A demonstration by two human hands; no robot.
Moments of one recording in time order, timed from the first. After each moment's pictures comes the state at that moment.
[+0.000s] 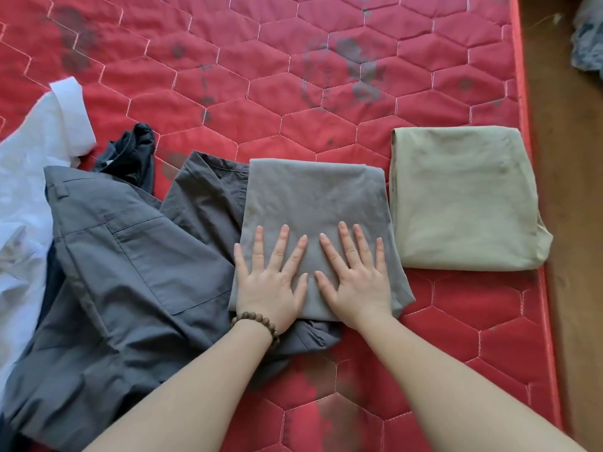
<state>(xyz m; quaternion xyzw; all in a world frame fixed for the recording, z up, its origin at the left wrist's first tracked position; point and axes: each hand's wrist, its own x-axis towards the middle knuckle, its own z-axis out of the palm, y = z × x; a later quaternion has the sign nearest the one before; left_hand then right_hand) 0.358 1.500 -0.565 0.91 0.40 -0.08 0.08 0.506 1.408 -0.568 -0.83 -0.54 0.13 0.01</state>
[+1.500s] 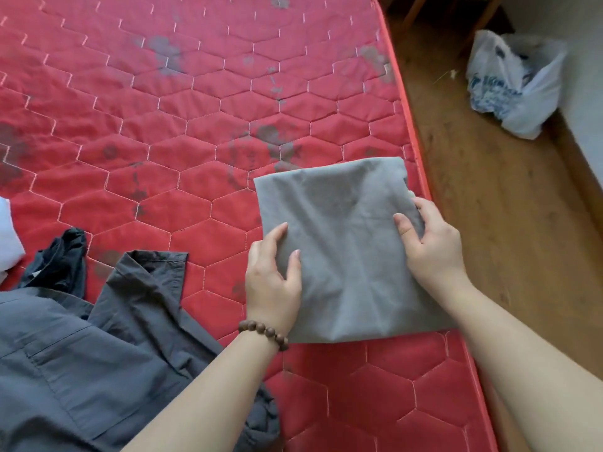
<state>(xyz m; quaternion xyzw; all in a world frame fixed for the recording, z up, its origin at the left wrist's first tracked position) 0.523 1.524 -0.444 0.74 0.44 0.30 0.41 0.719 1.409 -0.414 -0.87 -0.33 0.07 0.37</state>
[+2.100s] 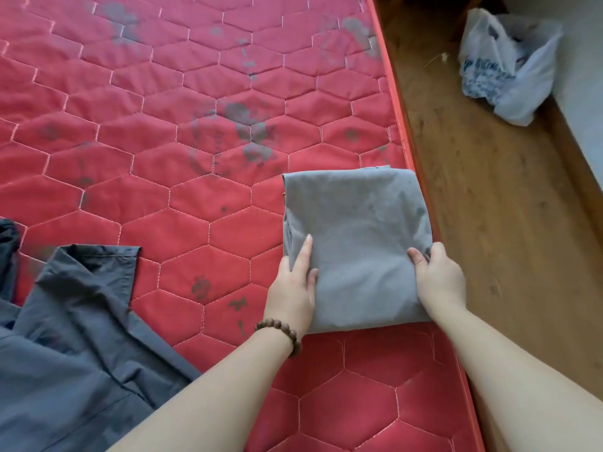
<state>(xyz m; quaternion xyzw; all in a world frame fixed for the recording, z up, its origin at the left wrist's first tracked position) 0.578 1.474 -0.525 0.81 0.40 0.08 0.43 0.769 1.336 -0.525 -0.96 -0.13 0.14 0.18</state>
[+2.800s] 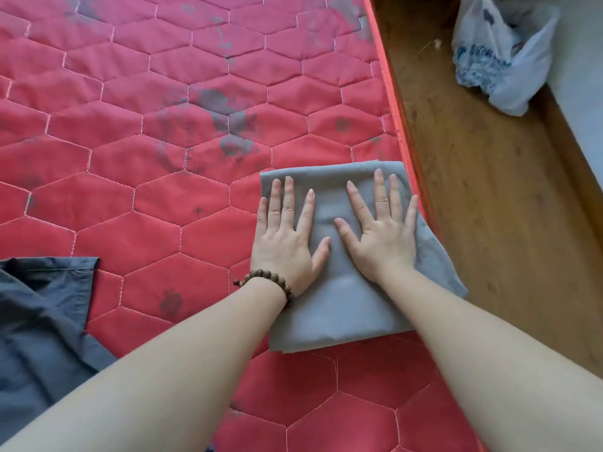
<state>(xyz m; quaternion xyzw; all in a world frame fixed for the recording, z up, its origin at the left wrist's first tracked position) 0.642 1.528 -0.560 0.95 0.29 0.02 0.08 0.780 1.417 -0.557 -0.92 -0.40 0.02 -0.01</state>
